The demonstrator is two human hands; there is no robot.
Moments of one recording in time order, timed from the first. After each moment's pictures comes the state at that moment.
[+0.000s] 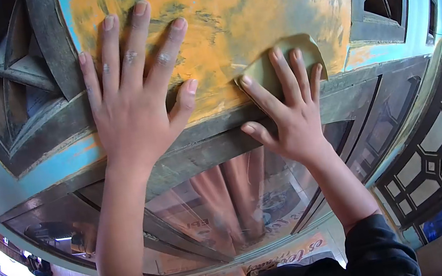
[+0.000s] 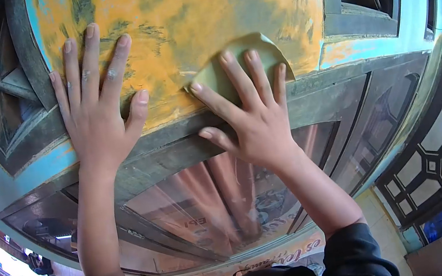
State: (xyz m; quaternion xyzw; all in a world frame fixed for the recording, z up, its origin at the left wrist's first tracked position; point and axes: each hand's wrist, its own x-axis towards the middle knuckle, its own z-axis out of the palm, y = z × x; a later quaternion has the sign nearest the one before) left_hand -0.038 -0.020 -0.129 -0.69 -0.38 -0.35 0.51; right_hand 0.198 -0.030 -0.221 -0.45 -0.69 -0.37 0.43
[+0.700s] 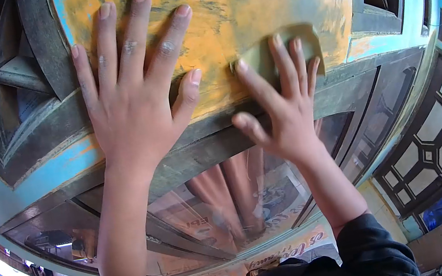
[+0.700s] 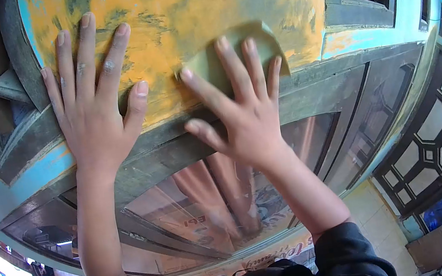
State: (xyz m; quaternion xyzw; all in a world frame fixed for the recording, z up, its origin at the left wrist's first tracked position) left_hand -0.039 -0.018 -0.130 -0.68 -0.37 -0.36 0.52; right_hand 0.172 -0.027 -0.223 -0.46 -0.67 -0.33 0.48
